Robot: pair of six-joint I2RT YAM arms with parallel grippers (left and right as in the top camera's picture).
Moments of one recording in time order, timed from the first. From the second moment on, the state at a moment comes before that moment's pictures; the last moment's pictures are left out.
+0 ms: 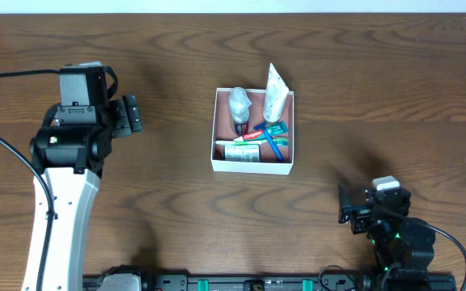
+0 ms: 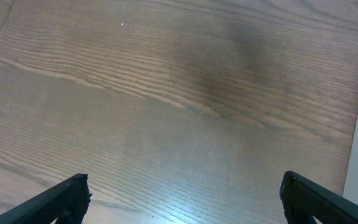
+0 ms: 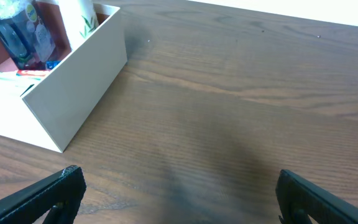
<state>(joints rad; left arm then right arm) 0.00 1.27 1.26 -0.91 -0.25 -0.15 -0.04 0.02 0.15 -0.54 -0.19 -0.11</state>
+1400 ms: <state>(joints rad) 0.00 0.28 0.46 -0.58 -0.13 -0.04 -0.04 0.01 0.15 -0.54 -0.19 -0.11</state>
